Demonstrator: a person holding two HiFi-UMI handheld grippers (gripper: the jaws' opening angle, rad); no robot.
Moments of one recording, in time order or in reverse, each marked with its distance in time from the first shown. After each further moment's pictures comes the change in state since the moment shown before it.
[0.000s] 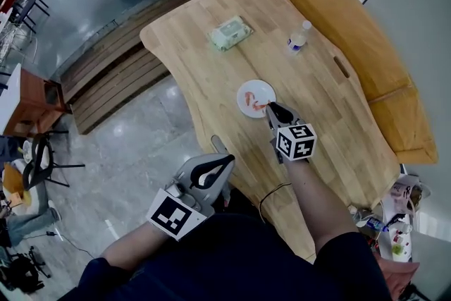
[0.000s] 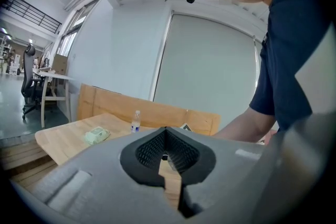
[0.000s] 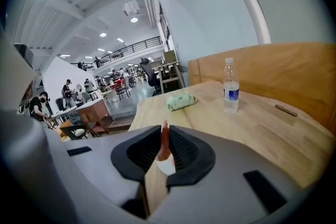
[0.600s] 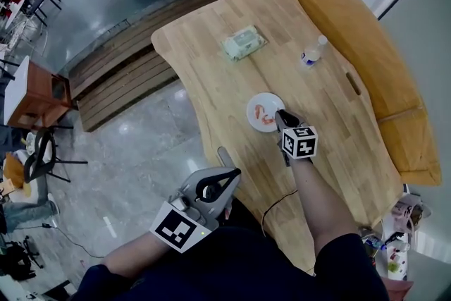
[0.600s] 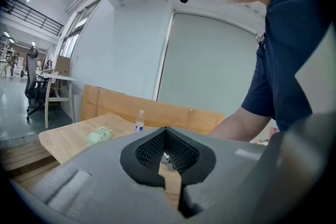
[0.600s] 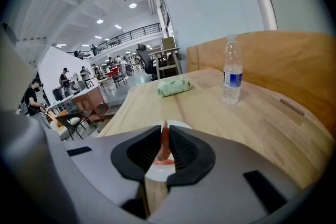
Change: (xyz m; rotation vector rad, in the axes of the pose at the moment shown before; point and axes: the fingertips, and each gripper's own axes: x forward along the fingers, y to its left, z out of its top) left arm 0.005 0.012 -0.001 0.003 0.003 0.036; right arm 0.058 -0.042 -0.035 -0.030 0.134 -0.034
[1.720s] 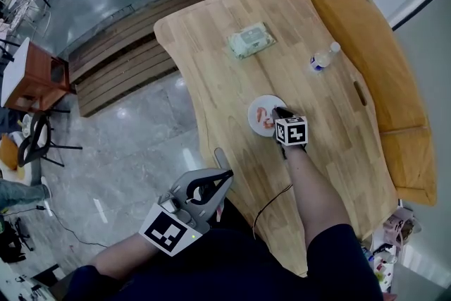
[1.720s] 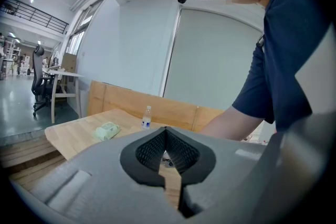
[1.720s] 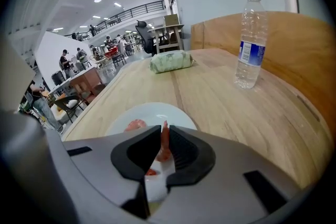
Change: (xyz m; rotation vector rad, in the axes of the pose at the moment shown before) left arm 0.007 0.027 -0.010 -0.033 0.039 0.061; right arm 0.079 -0.026 -0.035 -0.064 0.222 -0.008
